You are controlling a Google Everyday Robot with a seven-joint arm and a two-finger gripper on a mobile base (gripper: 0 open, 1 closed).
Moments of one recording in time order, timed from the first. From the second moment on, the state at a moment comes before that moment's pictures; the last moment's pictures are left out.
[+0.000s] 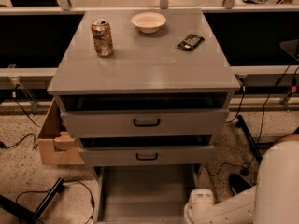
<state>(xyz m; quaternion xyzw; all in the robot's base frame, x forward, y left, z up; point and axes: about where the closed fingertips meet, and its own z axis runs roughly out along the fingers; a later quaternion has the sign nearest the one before) 0.394 -0.186 0.246 -0.67 0.74 -0.04 0.07</state>
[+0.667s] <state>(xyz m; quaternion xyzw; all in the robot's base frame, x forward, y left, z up) 0.443 -0.188 0.208 -0.70 0.71 -0.03 0.07</state>
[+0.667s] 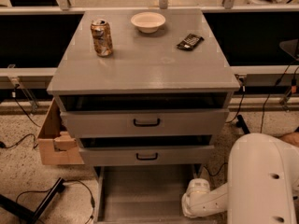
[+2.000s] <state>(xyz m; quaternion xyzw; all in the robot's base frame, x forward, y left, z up) 0.422 -0.192 0.150 -0.66 0.75 0.04 0.05</state>
